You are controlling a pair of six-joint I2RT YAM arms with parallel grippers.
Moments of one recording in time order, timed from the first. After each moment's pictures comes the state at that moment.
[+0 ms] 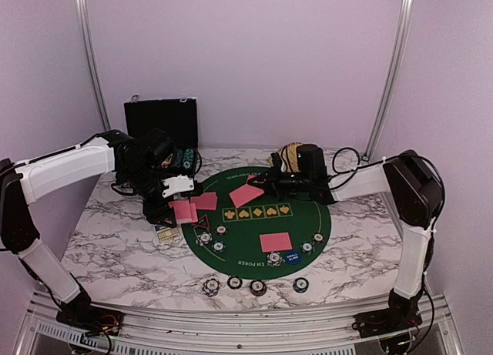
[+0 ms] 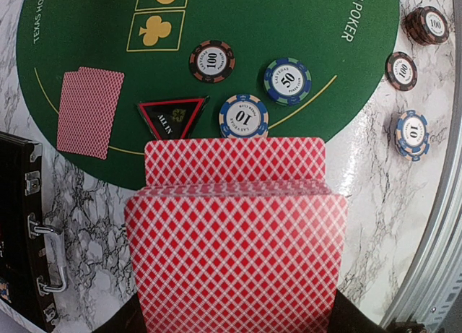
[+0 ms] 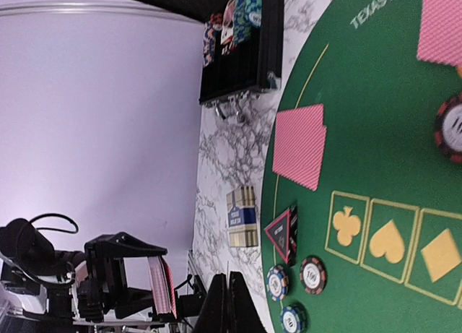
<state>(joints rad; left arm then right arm) -0.62 1.59 1.36 -1.05 0.14 0.70 0.57 1.98 1.17 0.47 -0.68 1.15</state>
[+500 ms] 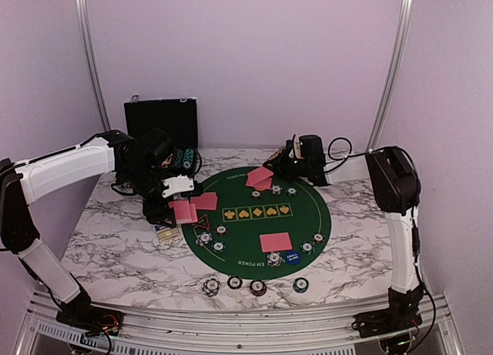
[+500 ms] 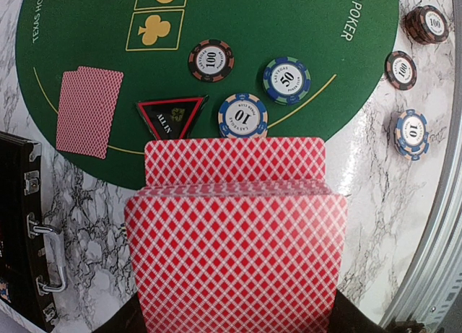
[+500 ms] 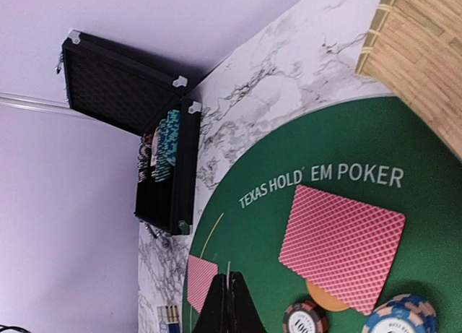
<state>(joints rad) -0.62 1.59 1.36 -1.06 0.14 0.70 0.41 2.24 1.51 0.33 -0.50 0.99</state>
